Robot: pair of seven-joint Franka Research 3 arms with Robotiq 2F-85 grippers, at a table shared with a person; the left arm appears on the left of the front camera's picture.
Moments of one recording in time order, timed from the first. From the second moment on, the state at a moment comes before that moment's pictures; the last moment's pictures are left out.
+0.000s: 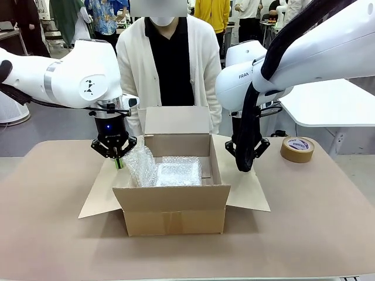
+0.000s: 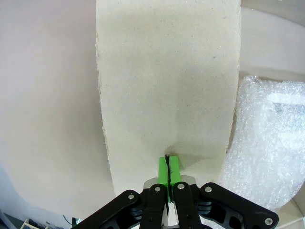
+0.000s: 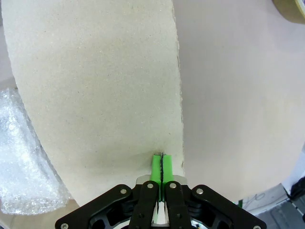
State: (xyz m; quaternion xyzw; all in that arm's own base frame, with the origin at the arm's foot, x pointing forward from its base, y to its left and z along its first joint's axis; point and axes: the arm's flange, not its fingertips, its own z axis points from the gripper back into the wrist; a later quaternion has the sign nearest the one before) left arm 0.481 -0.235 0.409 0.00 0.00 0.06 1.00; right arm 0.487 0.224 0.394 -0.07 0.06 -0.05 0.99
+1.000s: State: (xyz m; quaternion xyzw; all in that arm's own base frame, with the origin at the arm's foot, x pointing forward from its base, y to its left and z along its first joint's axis) left arm 0.481 -0.235 0.405 0.00 0.01 0.05 1.00; right arm 0.490 0.220 0.391 -0.07 0.06 -0.05 0.99
